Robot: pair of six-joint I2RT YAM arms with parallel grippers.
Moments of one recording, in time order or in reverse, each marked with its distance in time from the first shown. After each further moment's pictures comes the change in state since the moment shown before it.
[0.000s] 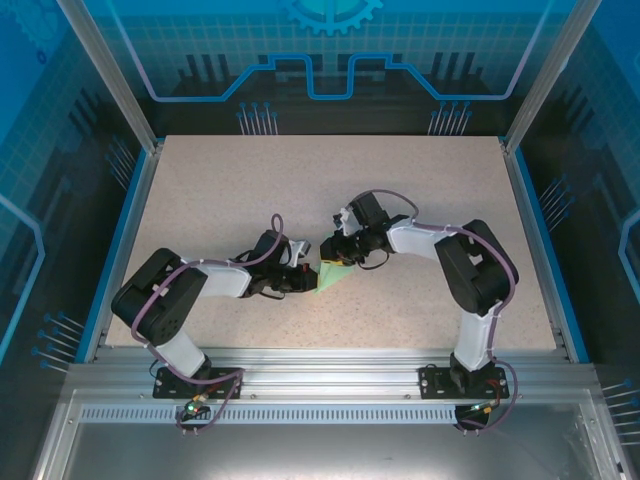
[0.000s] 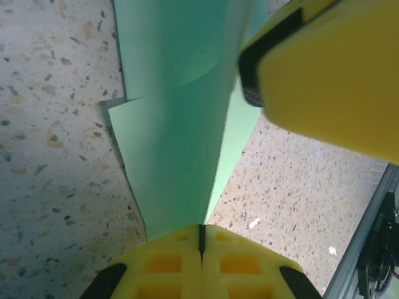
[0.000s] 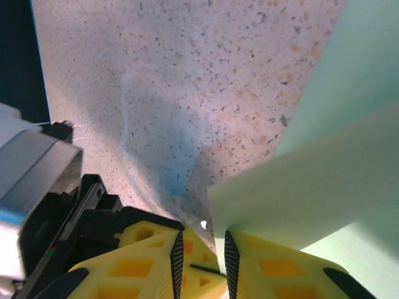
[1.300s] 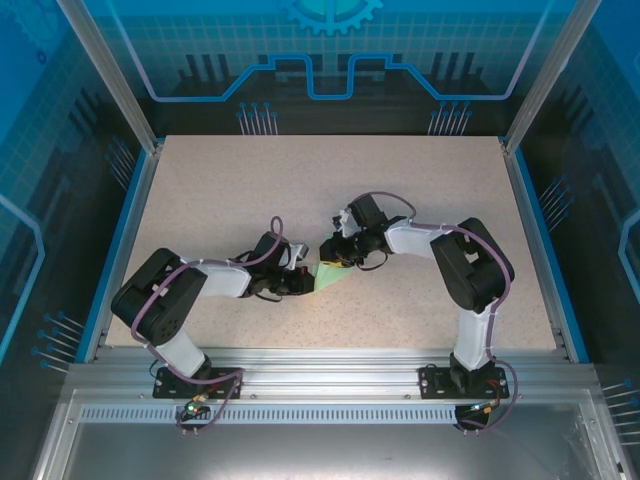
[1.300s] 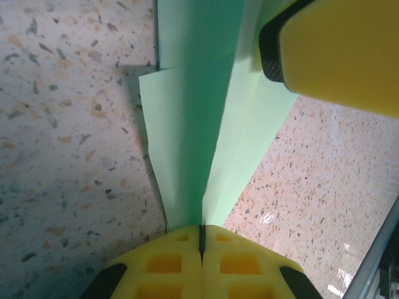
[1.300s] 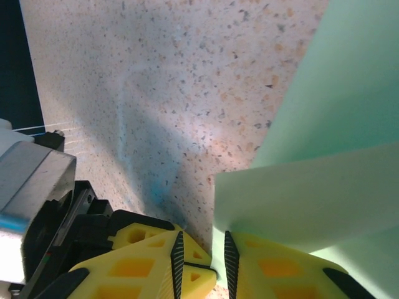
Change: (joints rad) left arm 0.003 0.000 0.000 -0.072 -0.035 0.027; right arm 0.006 0.023 0.000 0.022 -0.002 0.015
